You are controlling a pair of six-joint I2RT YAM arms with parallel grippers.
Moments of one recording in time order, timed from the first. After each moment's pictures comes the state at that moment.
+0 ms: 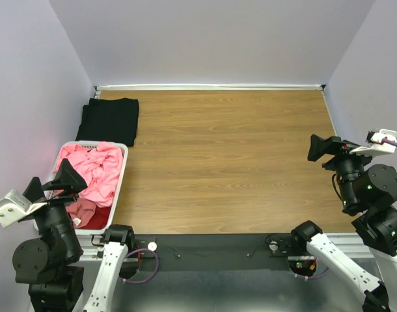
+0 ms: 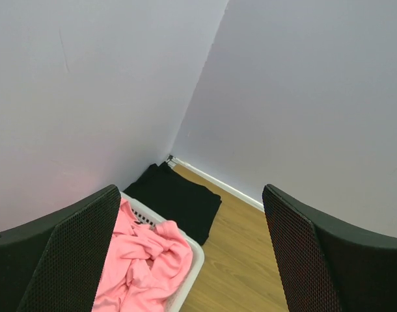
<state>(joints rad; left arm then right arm) -0.08 0.21 1.17 -0.63 -0.53 -0.25 0.50 0.51 1.12 -0.61 0.58 0.21</state>
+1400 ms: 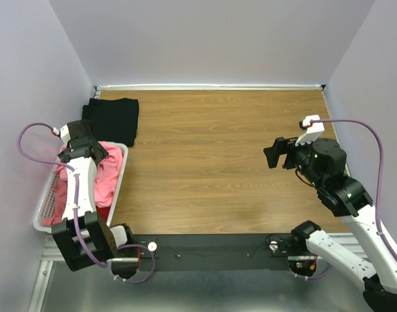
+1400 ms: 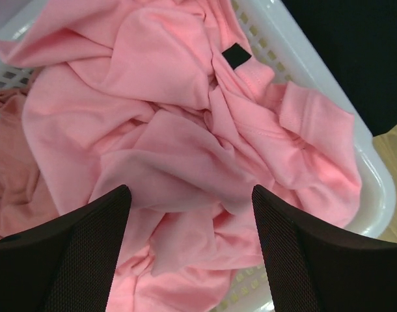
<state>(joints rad) 0.31 1.19 0.98 -0.69 -0.33 -0.42 0.50 0.71 0.96 -0.58 0.17 0.22</state>
